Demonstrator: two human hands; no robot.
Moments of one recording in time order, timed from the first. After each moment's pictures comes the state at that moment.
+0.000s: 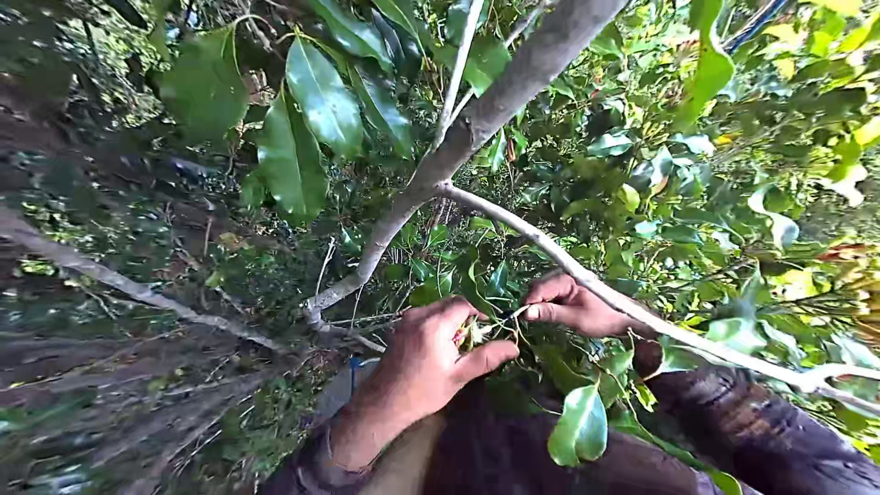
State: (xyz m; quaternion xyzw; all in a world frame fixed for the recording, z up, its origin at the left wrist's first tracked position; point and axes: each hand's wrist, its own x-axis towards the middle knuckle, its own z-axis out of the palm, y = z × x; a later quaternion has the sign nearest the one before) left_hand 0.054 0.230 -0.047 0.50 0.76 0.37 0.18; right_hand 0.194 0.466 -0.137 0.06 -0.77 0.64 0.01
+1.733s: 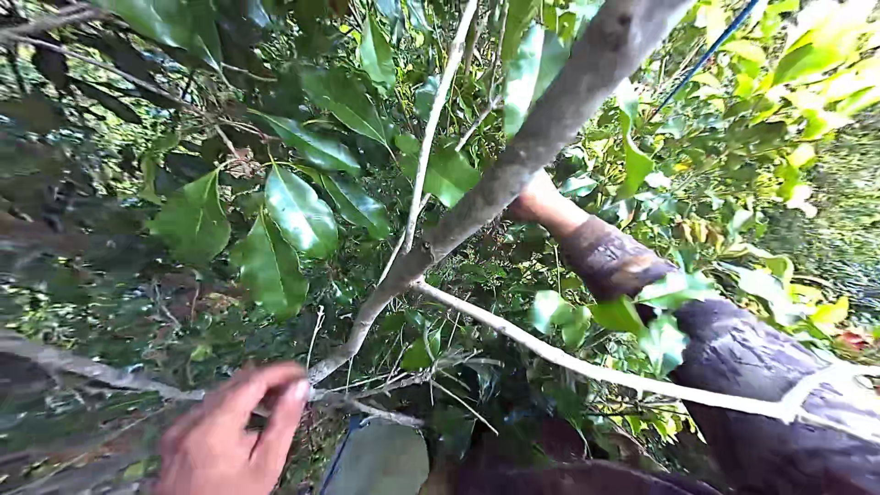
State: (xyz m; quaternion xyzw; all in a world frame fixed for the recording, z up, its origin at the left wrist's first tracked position) left_hand -0.050 0.150 -0.008 0.43 0.88 0.19 0.09; right_hand 0.046 0.569 -0.042 -0.30 -0.92 0.20 -0.14
